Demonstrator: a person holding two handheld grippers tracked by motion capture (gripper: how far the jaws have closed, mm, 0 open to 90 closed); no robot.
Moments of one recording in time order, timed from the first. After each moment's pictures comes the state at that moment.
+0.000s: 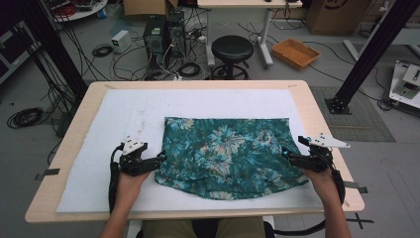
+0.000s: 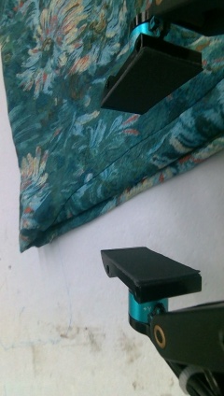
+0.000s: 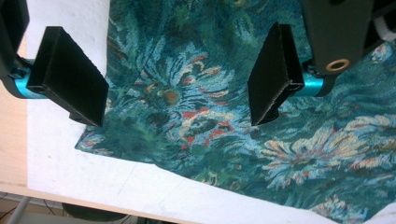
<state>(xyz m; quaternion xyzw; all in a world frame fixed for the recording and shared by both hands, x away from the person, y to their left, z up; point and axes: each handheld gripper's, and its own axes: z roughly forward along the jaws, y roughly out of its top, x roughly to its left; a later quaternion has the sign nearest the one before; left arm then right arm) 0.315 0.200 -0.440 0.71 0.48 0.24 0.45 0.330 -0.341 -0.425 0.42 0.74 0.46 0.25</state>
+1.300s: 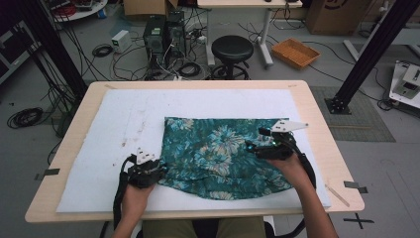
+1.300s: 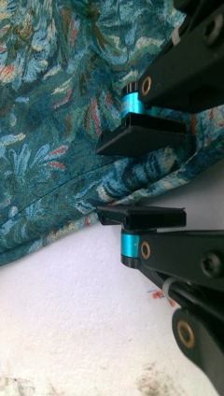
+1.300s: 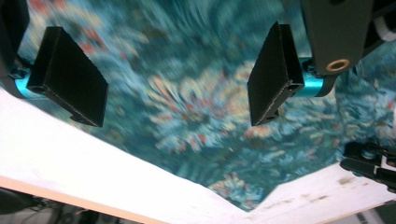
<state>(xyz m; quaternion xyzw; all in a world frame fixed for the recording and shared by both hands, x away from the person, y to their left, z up) 0.289 0.176 -0.451 0.75 0.50 0.21 0.38 0.361 -0.239 -0.393 0.33 0.80 0.48 0.16</state>
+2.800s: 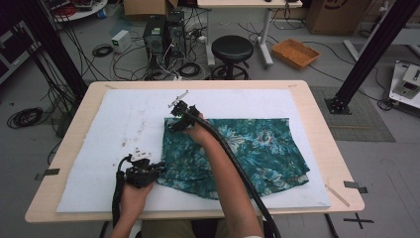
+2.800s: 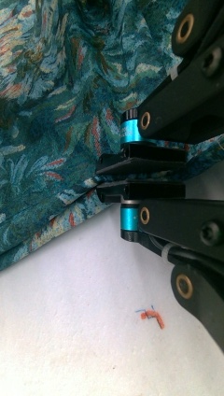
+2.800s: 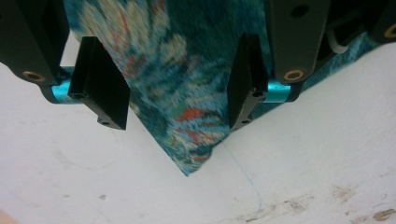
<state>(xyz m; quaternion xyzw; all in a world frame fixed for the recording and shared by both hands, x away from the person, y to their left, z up) 0.292 0.185 -0.451 0.74 0.52 0.15 0.40 0.491 0.029 -0.421 0.25 0.90 0.33 0.12</state>
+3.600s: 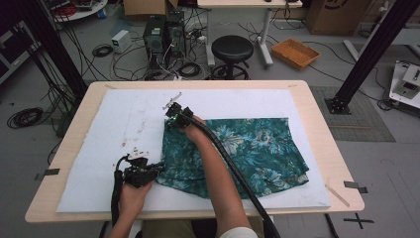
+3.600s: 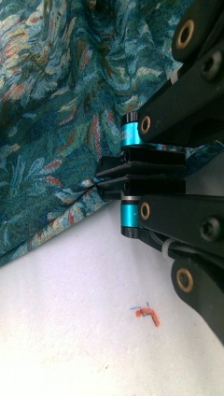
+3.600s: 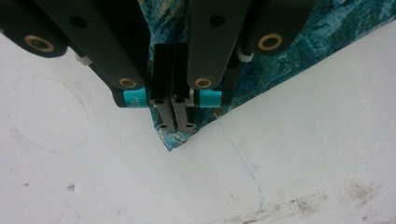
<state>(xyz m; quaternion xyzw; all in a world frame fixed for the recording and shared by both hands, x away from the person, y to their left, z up) 0.294 0.189 -0.451 0.73 0.53 0.13 0.41 0.504 0.048 -0.440 0.23 0.91 0.33 0.12</state>
